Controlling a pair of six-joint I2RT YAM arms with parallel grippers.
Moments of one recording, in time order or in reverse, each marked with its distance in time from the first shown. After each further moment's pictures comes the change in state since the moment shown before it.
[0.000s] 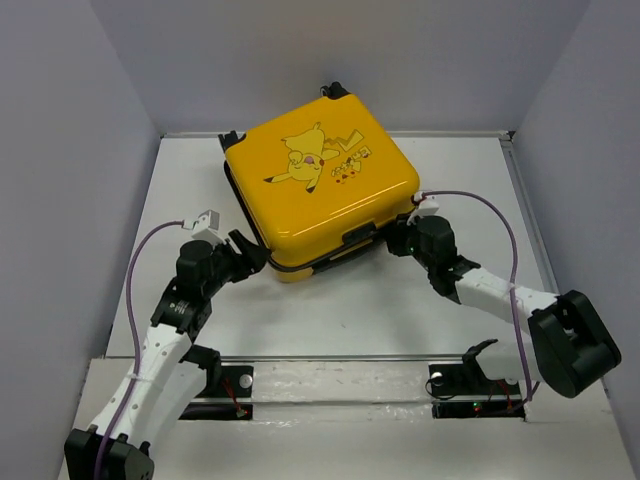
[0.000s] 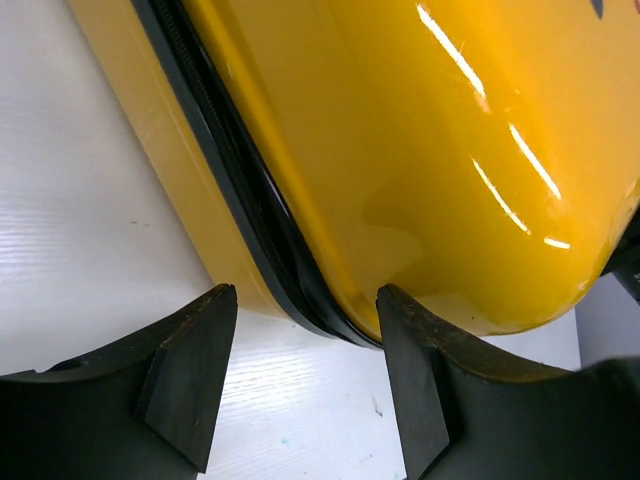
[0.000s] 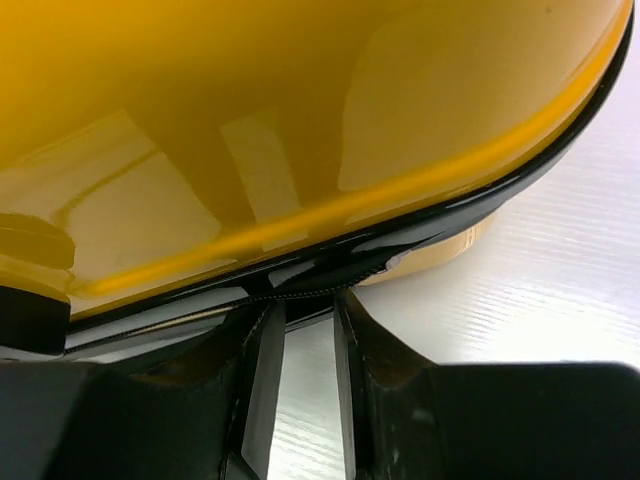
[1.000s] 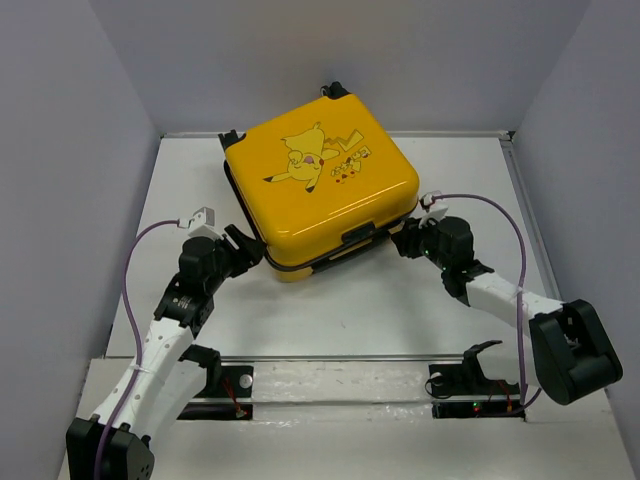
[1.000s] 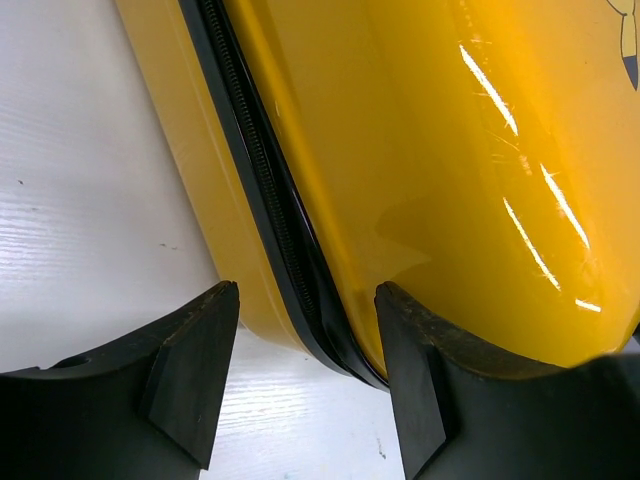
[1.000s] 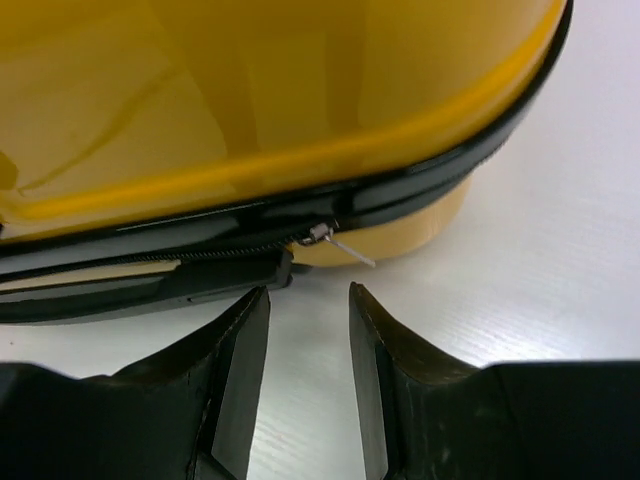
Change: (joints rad) left arm 0.004 0.046 0.000 0.040 -0.117 -0.039; right arm -0.148 -0.031 -0.053 0.018 -0.211 -0.158
